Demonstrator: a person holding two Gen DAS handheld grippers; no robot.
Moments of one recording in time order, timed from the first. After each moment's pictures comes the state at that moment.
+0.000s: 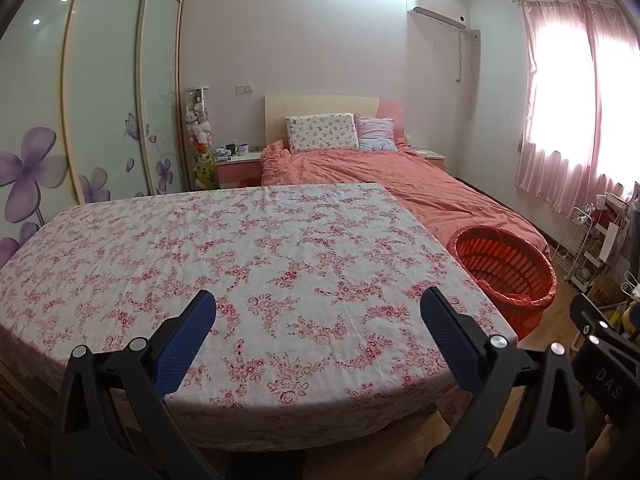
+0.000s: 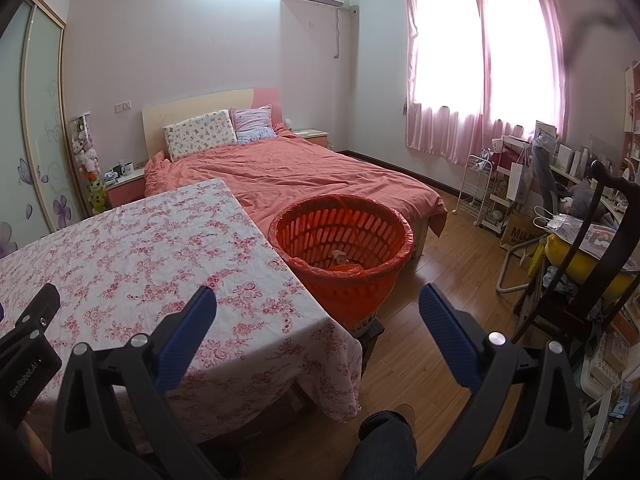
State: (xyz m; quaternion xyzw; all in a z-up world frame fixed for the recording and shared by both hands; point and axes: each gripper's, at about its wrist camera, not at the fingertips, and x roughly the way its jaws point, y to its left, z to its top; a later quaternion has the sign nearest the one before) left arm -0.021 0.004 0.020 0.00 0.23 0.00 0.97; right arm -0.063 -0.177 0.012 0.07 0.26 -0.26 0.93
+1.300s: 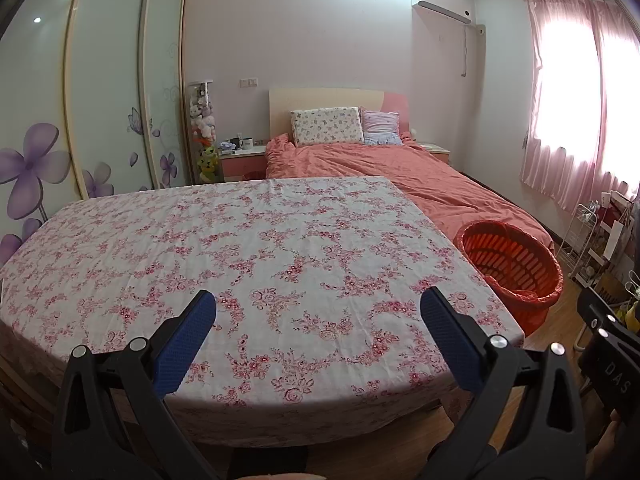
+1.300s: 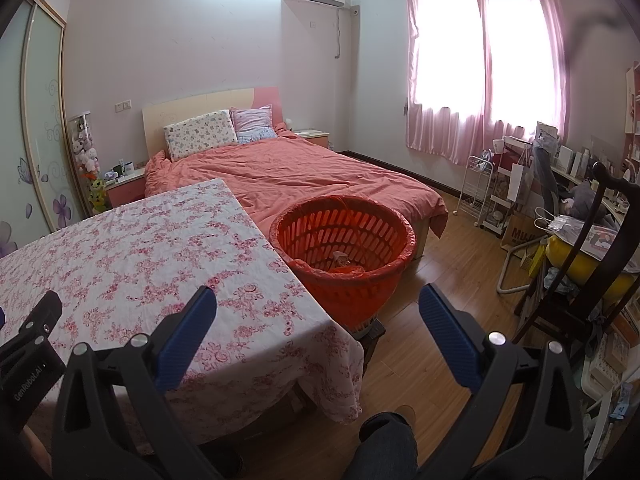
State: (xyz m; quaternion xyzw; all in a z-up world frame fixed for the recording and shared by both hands) left arm -0.019 0.006 0.014 0.00 0.24 0.00 0.97; right arm -0.061 -0.177 0.013 0.07 0.26 -0.26 0.93
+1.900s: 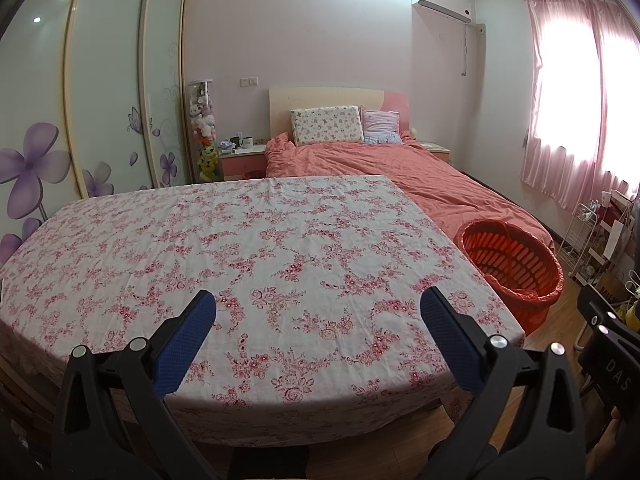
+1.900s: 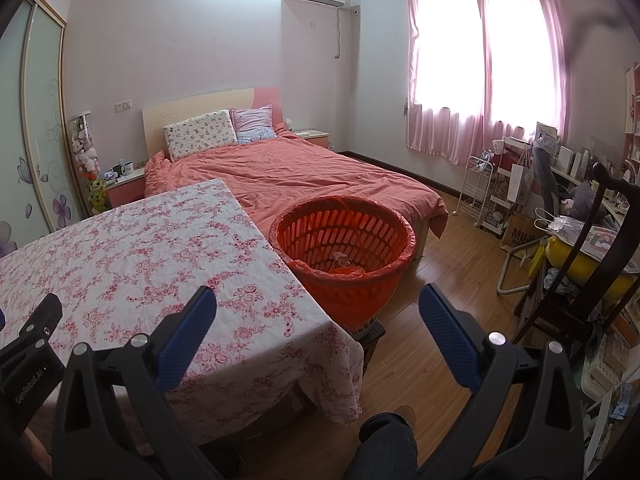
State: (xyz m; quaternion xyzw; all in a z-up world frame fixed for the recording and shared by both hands) left arm -0.018 0.007 0.014 0.00 0.24 0.00 0.97; right arm -0.061 -0.177 0.013 0.07 0.26 -0.26 0.93
